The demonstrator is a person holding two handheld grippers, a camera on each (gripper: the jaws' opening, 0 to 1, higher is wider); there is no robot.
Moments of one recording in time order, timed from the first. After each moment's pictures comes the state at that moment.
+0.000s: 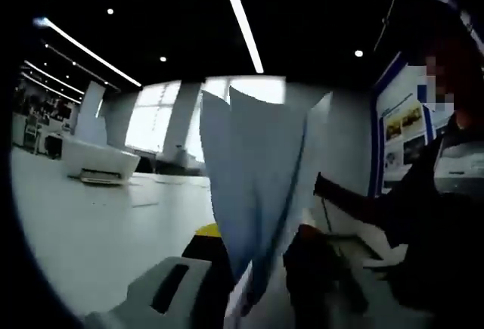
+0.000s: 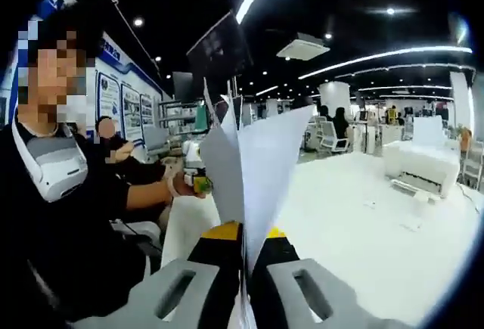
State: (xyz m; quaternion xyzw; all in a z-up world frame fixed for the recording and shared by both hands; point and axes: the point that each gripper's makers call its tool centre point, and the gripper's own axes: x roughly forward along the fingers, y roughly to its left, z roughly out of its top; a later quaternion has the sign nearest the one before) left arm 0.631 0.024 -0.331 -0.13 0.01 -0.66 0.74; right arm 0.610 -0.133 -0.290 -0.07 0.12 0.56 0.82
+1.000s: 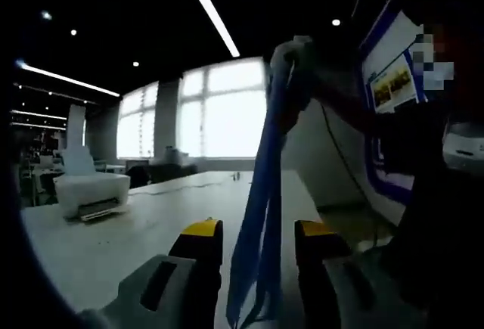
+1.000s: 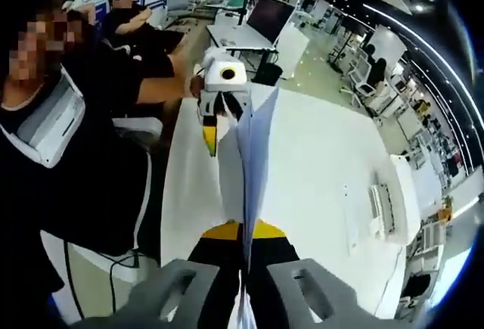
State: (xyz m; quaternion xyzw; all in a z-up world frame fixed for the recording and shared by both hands) left arm 0.621 -0.009 -0.291 -0.01 -0.02 -0.69 0.72; right arm 0.606 -0.113 -0.222 -0.41 0.33 0.52 0.68
